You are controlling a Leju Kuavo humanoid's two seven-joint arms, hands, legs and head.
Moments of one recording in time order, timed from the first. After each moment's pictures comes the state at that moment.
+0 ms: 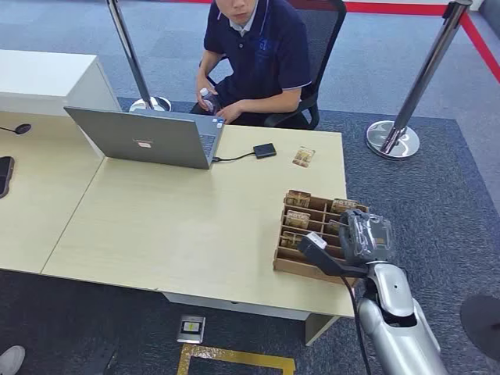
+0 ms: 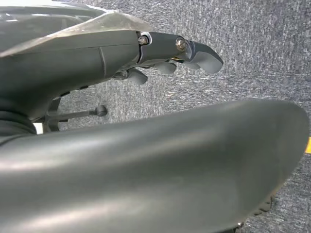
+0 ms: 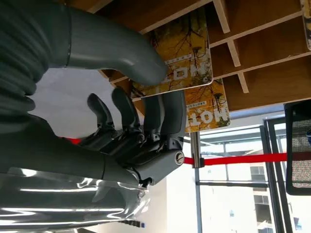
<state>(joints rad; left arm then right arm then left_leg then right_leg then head) -0.07 -0.17 1.06 -0.19 -1.13 -0.08 -0.13 -0.29 -0.05 0.38 -0.90 1.33 -0.28 -0.07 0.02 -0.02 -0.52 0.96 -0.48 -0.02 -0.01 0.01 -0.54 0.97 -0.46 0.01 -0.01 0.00</state>
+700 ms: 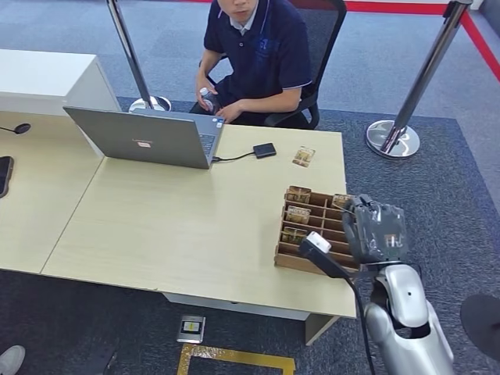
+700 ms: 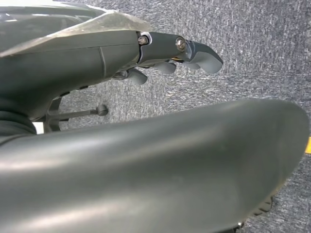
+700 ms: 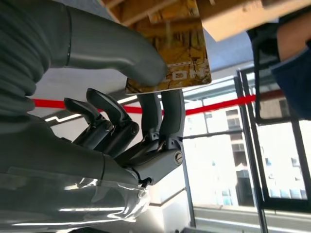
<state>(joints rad) -0.07 -0.17 1.06 -0.19 -1.13 -0.08 -0.13 -0.22 -0.07 0.38 -1.19 1.39 -0.29 -0.13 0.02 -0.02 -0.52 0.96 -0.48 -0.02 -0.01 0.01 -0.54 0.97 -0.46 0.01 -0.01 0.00</state>
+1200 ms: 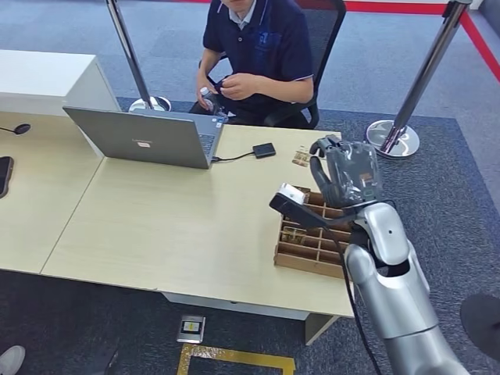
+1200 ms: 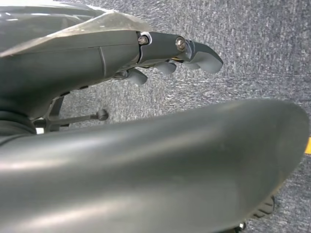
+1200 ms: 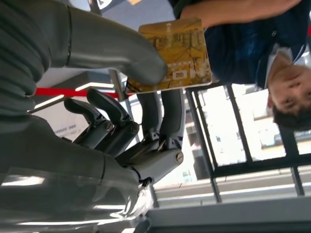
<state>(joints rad) -0.08 -0.17 1.06 -0.19 -1.17 -0.08 -0.13 -0.55 0.03 0.48 -1.02 1.27 -0.26 -0.23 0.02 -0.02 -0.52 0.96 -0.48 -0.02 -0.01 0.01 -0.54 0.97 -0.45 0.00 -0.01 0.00</state>
